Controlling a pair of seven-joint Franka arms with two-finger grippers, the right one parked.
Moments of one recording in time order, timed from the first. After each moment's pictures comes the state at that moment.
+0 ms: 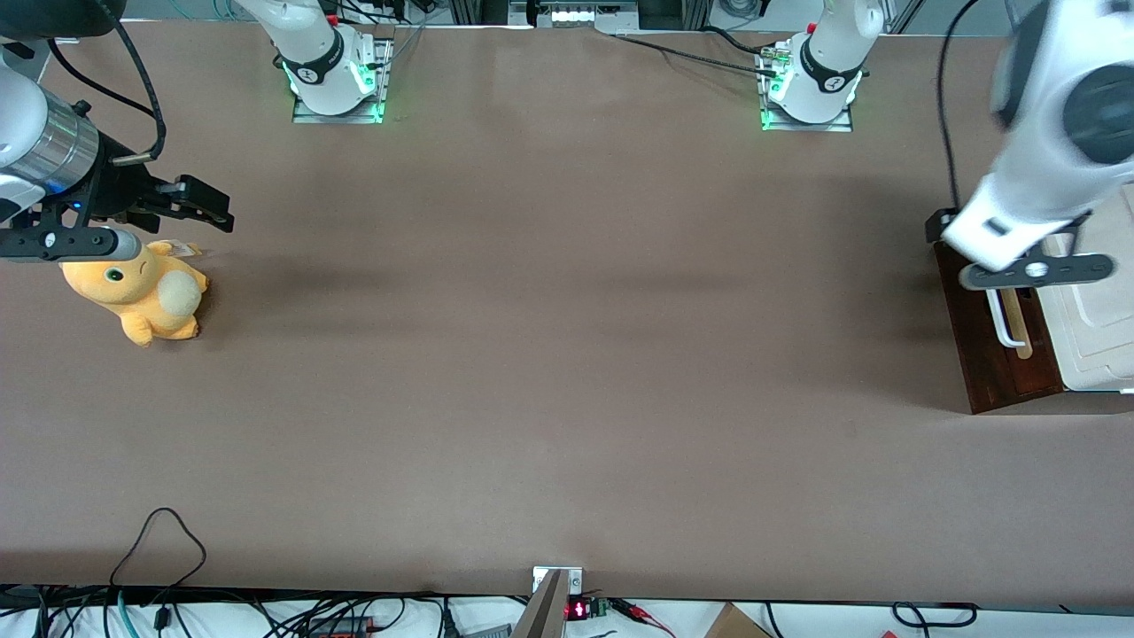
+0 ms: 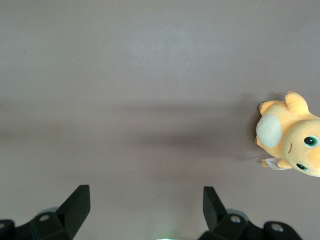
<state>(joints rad) 0.08 0.09 -0.28 -1.74 0.49 1.51 -0.26</state>
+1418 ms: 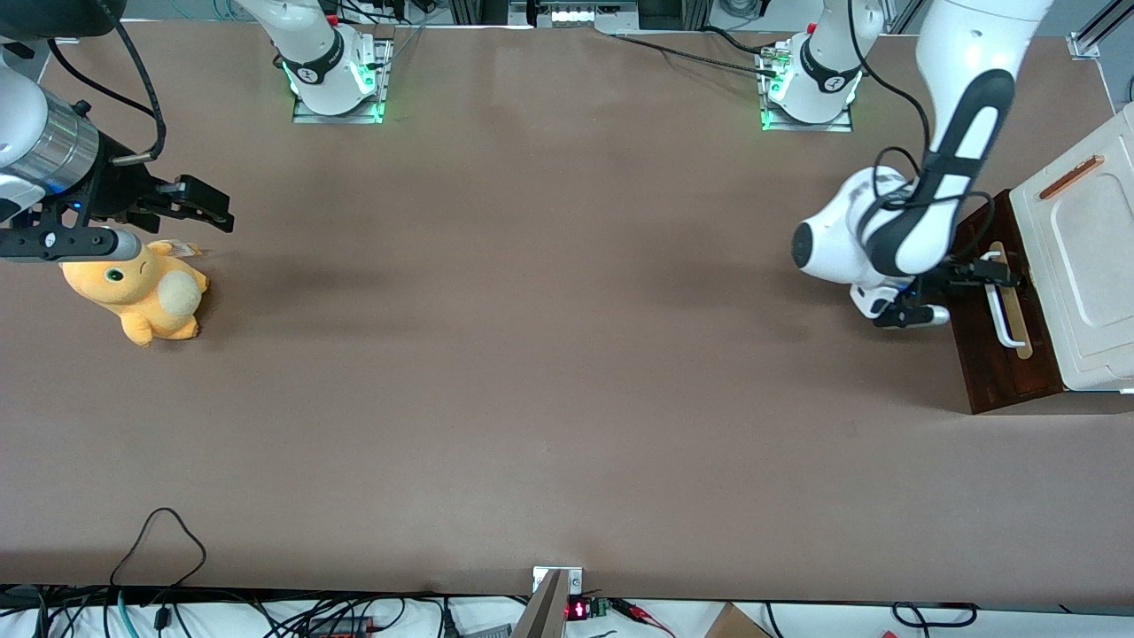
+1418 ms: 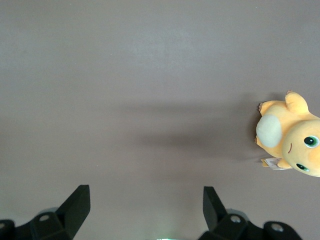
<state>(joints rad) 0.01 0.38 -0.12 -2.24 1.44 1.76 -0.84</state>
